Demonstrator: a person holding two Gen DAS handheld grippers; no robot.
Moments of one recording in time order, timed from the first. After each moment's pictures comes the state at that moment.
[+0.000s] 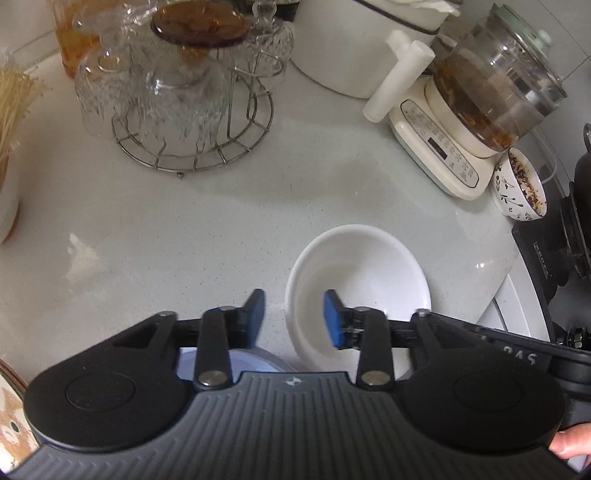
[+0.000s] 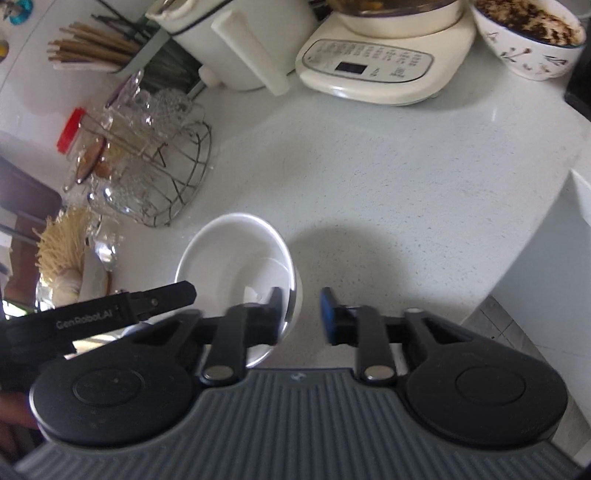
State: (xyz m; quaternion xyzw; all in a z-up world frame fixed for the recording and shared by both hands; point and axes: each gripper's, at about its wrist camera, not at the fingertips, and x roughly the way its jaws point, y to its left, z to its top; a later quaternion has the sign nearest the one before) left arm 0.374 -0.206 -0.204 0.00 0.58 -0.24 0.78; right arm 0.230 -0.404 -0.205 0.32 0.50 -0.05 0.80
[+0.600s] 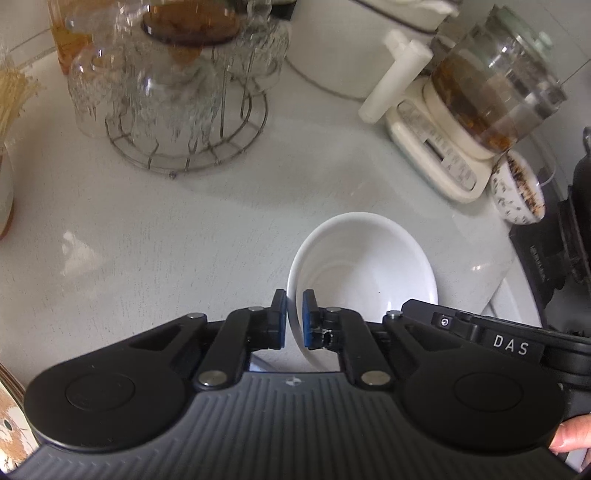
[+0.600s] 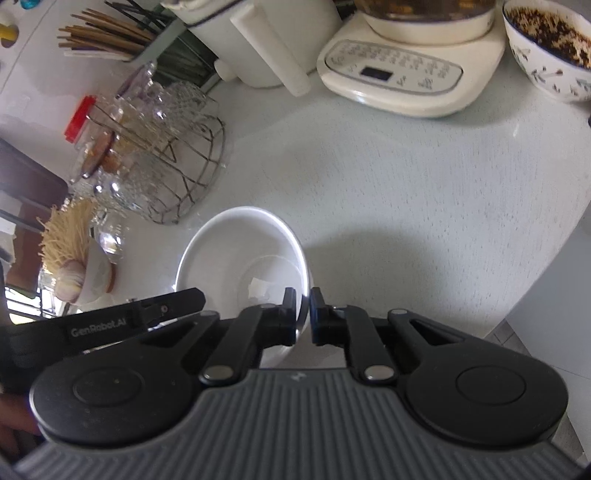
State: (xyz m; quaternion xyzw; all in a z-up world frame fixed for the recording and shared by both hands) left arm 0.374 -0.209 -0.198 -0.01 0.58 -0.25 0.78; right arm 0.245 -0.406 -0.201 0.31 0.50 -0.02 0.81
